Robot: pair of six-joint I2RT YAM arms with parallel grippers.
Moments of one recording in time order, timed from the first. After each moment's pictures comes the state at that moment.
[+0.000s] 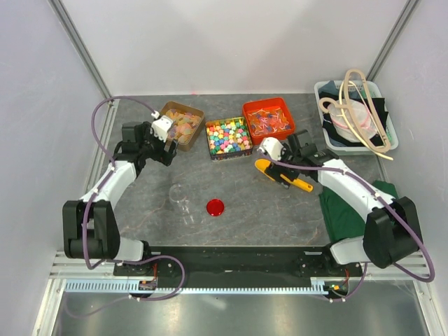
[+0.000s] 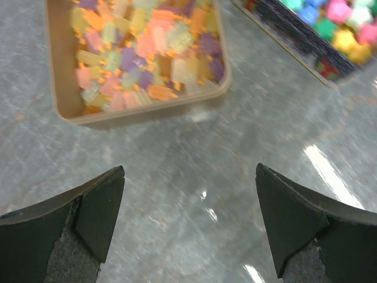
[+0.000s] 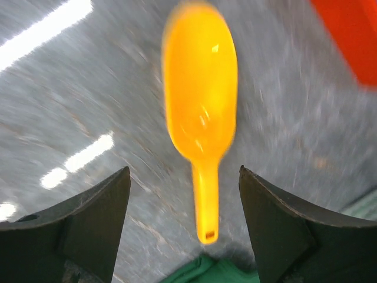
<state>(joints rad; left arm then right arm) -0.02 1.42 0.91 -0.10 0.33 0.46 0.38 1.38 0.95 -0.54 -0.17 -0.61</state>
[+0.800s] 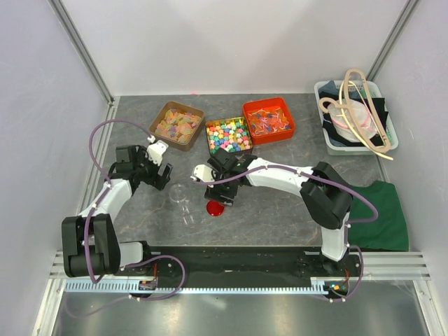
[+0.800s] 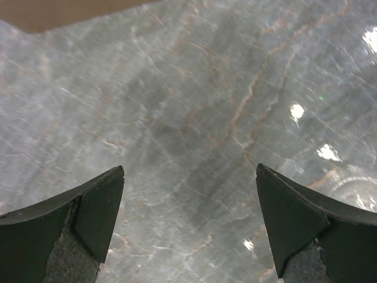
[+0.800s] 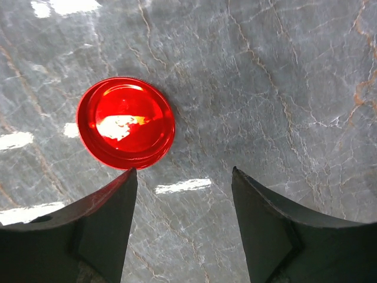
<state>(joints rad) 0.08 1.27 0.66 -0.18 0.40 0.57 0.92 1.91 1.37 -0.58 -0.18 -0.44</state>
